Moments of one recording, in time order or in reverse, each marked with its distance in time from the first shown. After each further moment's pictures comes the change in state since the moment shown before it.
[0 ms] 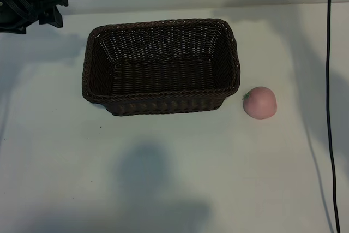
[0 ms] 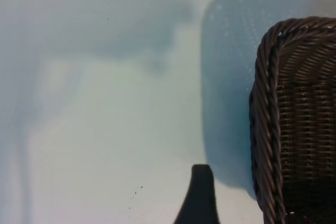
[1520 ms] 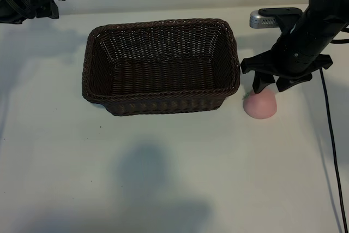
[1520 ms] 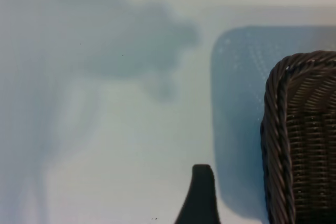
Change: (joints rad) left arm 0.000 0.000 0.000 0.053 -0.069 0.001; right arm 0.000 -0.119 0.777 0.162 -0.380 -0.120
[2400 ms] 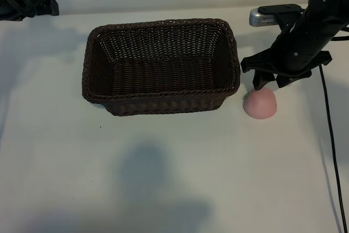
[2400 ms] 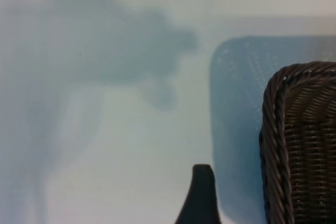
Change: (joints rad) left arm 0.000 0.000 0.000 0.000 -0.024 0.000; right arm 0.000 0.010 0.000 -0.016 -0.041 -0.014
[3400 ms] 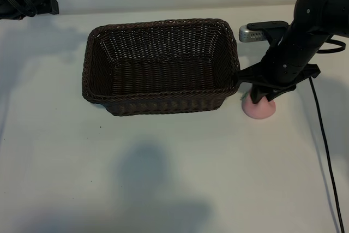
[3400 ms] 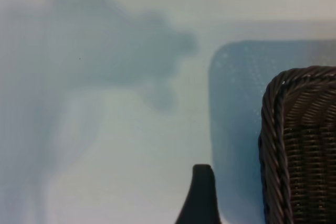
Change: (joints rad) left arm 0.000 0.000 0.000 0.000 -0.008 0.000; right arm 0.028 0.068 0.000 0.029 0.014 -0.015
